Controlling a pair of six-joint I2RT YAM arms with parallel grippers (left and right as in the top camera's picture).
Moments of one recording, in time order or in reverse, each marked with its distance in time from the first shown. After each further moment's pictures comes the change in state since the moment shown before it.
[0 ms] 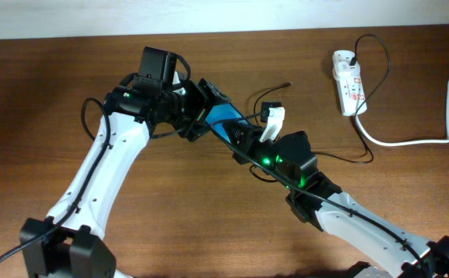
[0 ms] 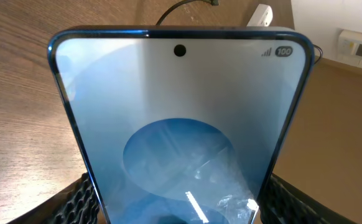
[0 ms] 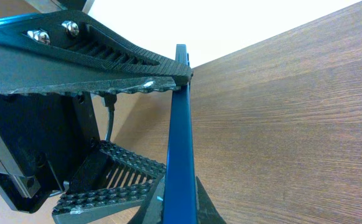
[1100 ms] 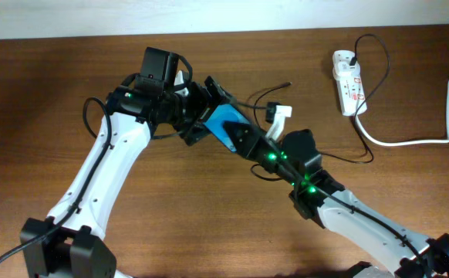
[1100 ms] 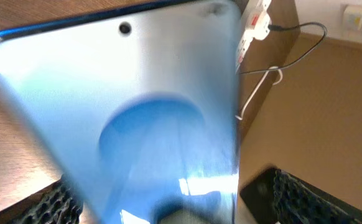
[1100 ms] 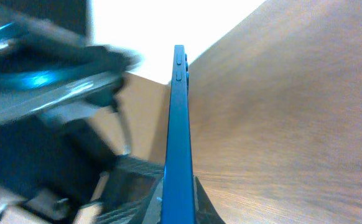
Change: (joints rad) left arm -0.004 0.000 0.004 -0.014 0.023 0.092; right arm -0.067 0.012 -0.010 -0.015 -0.117 0.335
